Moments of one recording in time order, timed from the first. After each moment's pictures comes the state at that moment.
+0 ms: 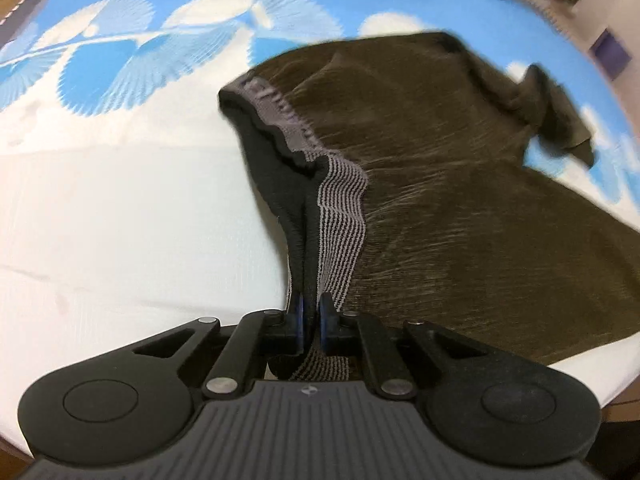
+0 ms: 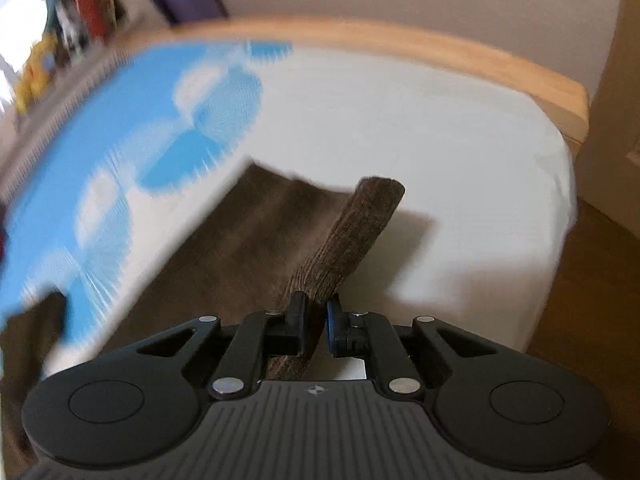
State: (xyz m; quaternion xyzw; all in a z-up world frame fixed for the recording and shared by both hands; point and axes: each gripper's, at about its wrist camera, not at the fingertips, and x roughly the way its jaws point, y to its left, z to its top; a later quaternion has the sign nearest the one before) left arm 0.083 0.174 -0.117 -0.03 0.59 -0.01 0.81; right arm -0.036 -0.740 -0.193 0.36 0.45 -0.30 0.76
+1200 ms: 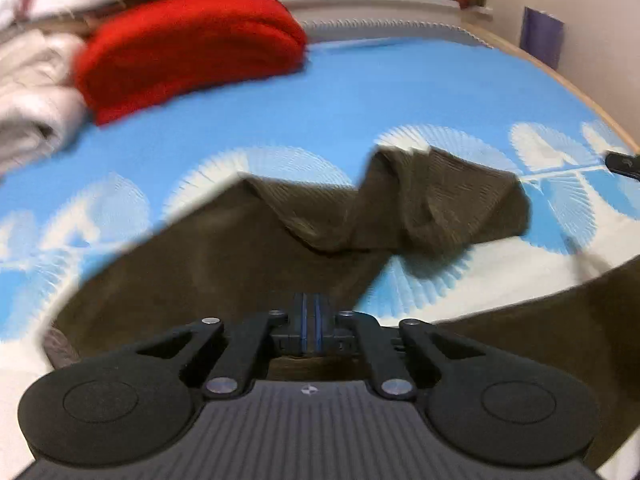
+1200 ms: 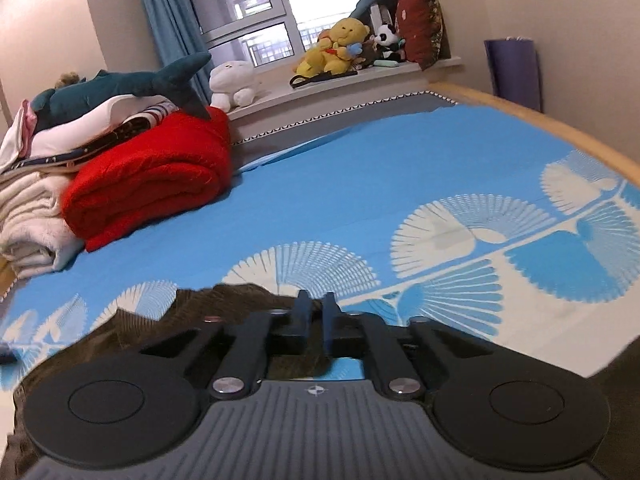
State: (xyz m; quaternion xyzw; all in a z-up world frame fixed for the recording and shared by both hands) left arm 0.204 -0.129 -0.091 0.08 0.43 -0.07 0.90; right arm 0.175 -0.546 -0.098 0.21 0.26 0.00 0.94
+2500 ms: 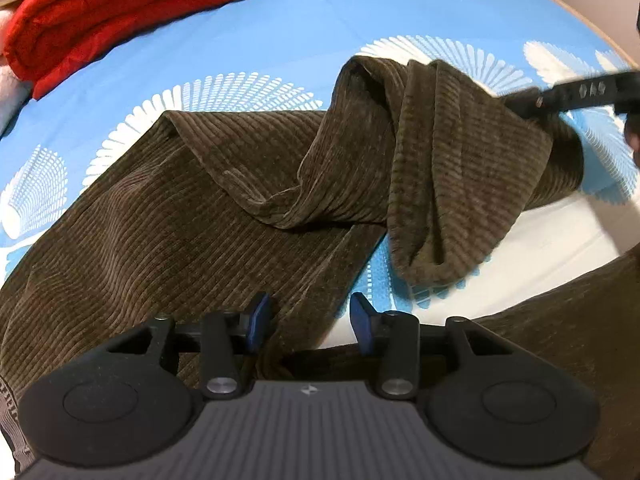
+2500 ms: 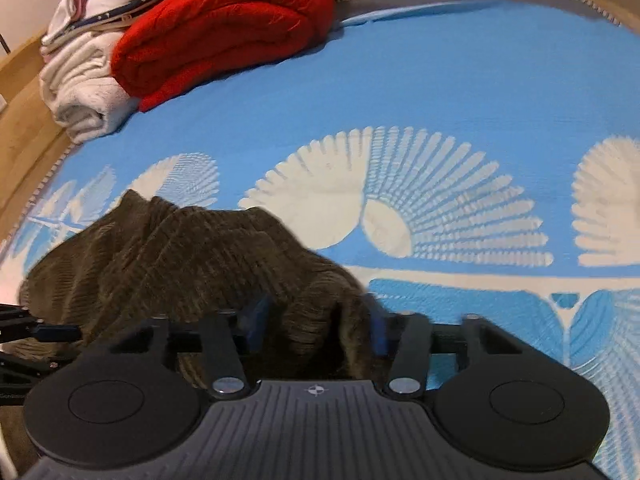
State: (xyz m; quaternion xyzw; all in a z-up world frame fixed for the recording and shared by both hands) left arm 0.279 -0.154 -0.192 0.13 0.51 -0.08 0.85; right arm 0.330 -0.487 -0.188 0.14 0.42 0.20 0.88
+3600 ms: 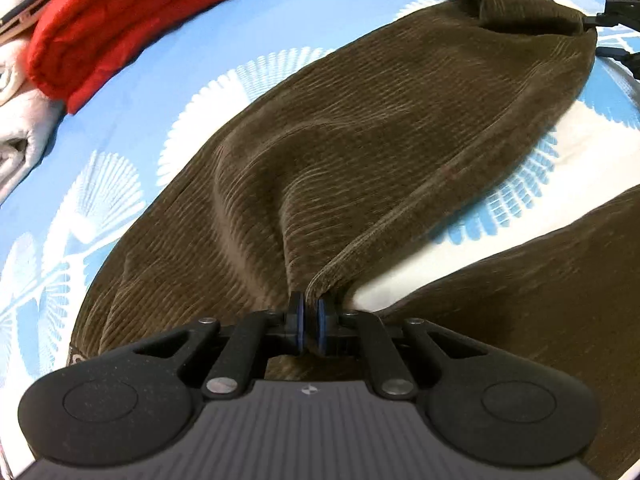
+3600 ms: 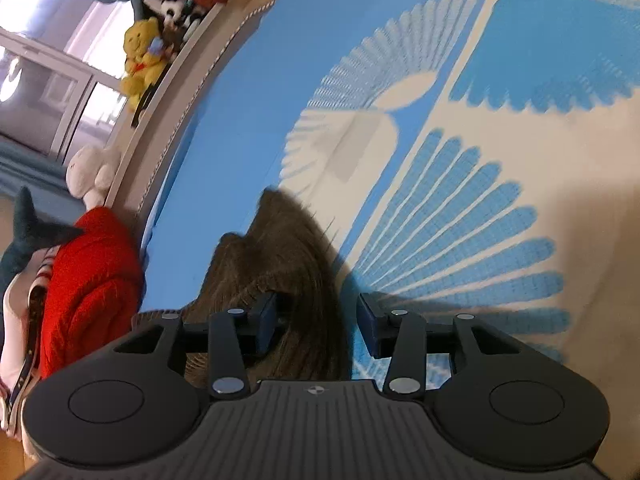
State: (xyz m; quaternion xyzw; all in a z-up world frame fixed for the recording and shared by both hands) left arm 0.265 -0.110 -0.162 0.23 0.53 -0.05 0.81; right arm 0.301 -0.626 -0.246 0.54 0.30 -0.09 0.78
